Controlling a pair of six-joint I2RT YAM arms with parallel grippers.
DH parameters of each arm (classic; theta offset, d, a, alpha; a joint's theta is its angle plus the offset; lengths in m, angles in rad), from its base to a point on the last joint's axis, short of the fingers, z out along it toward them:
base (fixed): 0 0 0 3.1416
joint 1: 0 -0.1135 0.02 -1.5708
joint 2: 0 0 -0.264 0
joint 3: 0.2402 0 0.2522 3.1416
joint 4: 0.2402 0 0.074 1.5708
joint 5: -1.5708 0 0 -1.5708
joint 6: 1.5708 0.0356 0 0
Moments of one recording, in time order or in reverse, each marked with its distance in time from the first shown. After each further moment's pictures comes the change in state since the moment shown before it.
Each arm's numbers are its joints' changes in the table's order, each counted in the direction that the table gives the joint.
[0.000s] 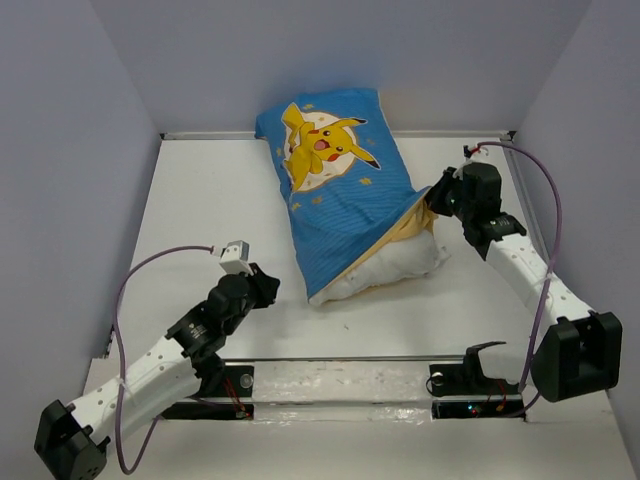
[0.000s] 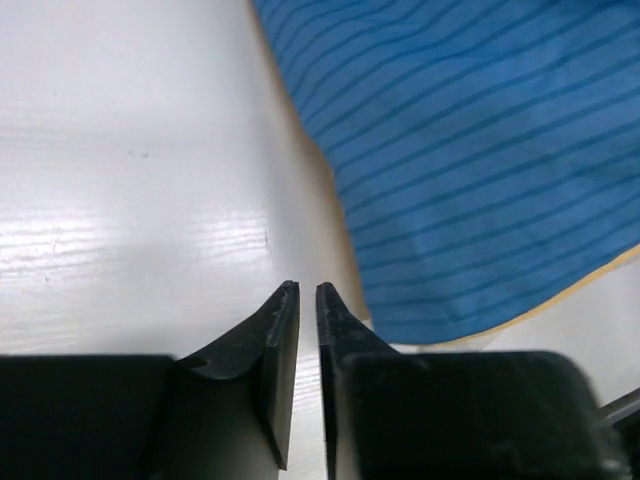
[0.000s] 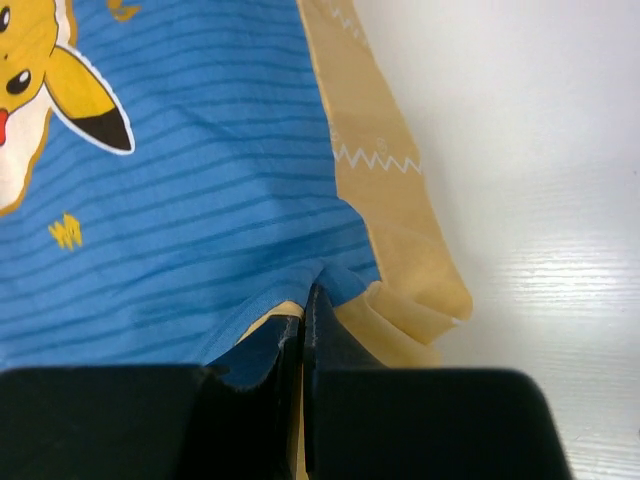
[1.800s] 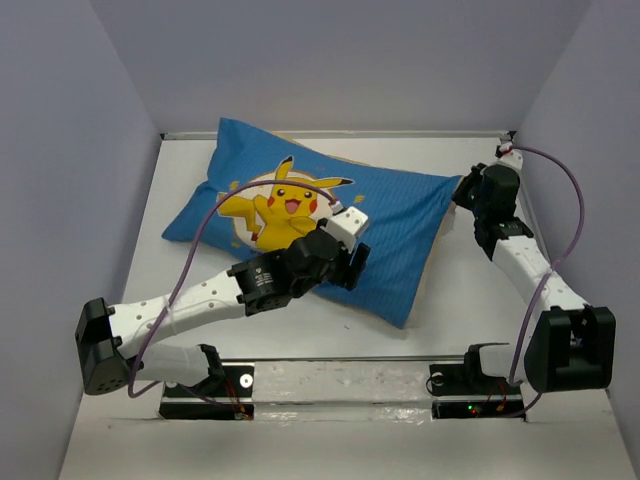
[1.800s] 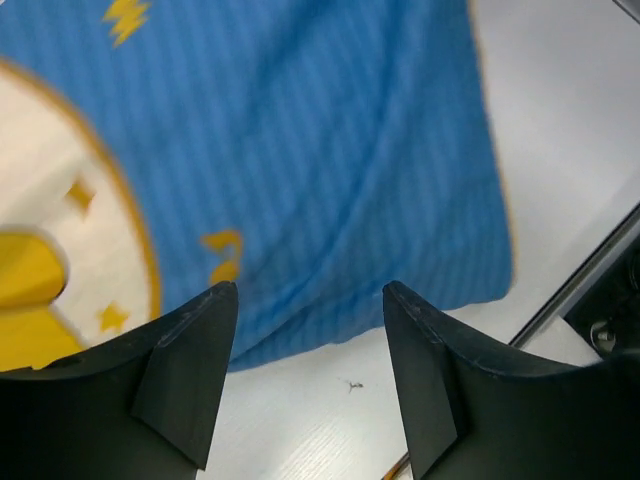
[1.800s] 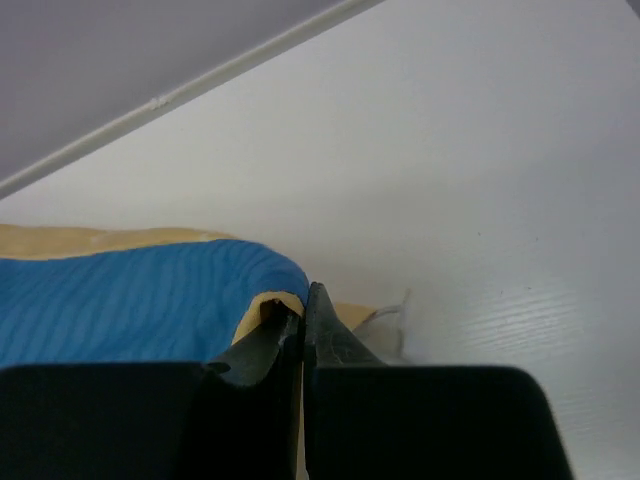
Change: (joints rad) left arm 0.401 -0.677 0.794 0.132 0.021 0.466; right arm 0.136 -0.053 -0.061 -0.225 -0.081 -0.018
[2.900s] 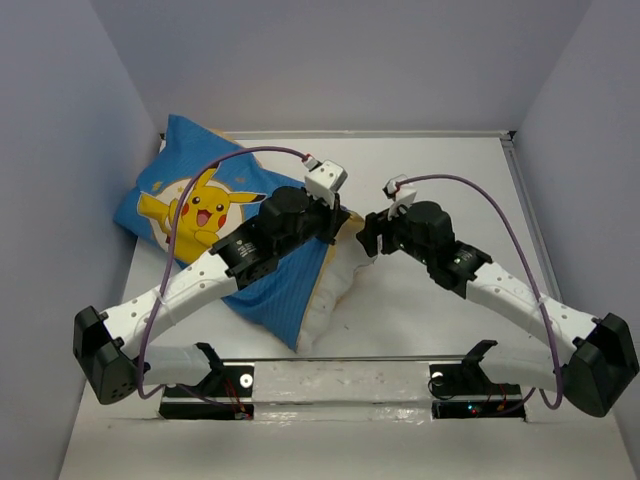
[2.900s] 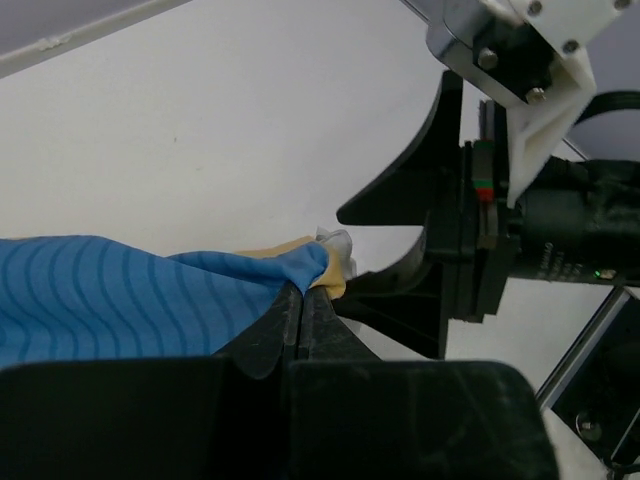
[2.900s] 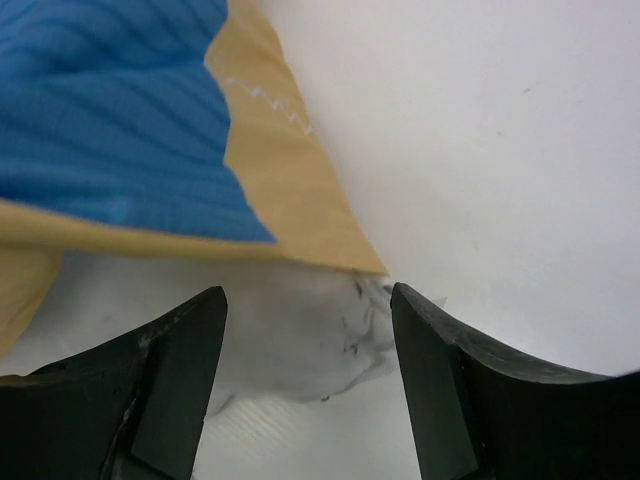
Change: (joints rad) left arm -0.236 0.003 0.060 -0.126 -0.225 0.040; right arm -0.628 0.154 -0.066 0.151 0.012 -0.246
